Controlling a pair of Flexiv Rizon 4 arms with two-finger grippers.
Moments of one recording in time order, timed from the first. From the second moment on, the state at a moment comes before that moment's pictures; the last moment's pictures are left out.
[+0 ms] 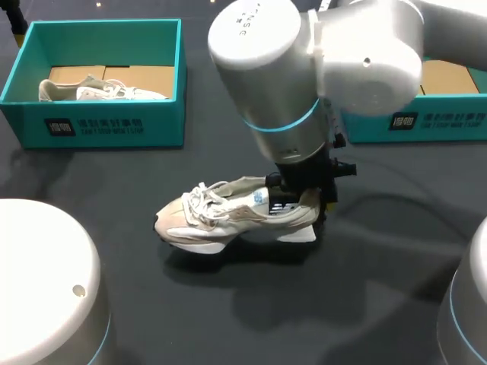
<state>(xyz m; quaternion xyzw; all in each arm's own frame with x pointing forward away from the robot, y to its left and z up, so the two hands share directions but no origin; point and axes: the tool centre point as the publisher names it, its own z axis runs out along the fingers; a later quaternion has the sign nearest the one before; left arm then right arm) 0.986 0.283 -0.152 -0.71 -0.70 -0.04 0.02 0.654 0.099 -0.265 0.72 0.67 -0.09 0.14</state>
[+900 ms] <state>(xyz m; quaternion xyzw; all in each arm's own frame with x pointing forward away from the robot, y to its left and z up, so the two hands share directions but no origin) 0.986 0.283 -0.152 -0.71 -0.70 -0.04 0.02 0.665 0.110 -0.335 0.72 0.68 -0.08 0.10</state>
